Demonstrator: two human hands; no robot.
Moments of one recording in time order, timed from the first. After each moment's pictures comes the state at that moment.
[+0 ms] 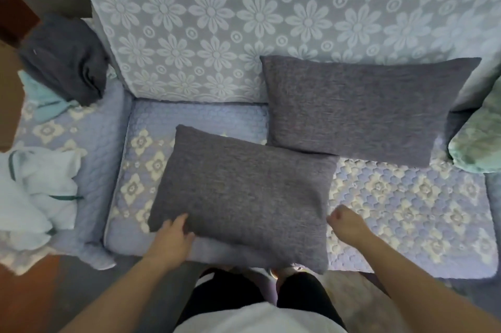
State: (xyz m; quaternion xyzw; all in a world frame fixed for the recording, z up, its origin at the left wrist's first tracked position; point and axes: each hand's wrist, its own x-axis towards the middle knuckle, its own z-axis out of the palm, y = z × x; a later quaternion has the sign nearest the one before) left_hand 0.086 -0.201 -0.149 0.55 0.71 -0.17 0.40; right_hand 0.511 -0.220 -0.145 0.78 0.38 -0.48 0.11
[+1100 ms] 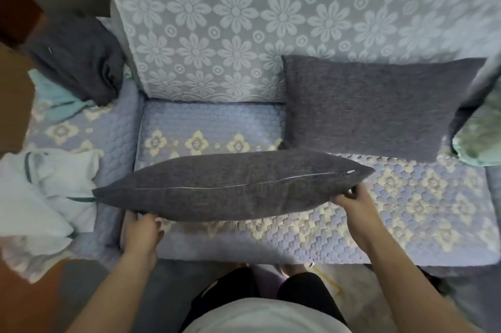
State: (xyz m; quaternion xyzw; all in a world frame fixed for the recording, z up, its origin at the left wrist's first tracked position) left_hand 0.005 -0.171 -0.112 0.12 0.81 0.31 0.48; right_hand 0.423 -0.211 -0.089 0.72 0.17 -0.54 -0.40
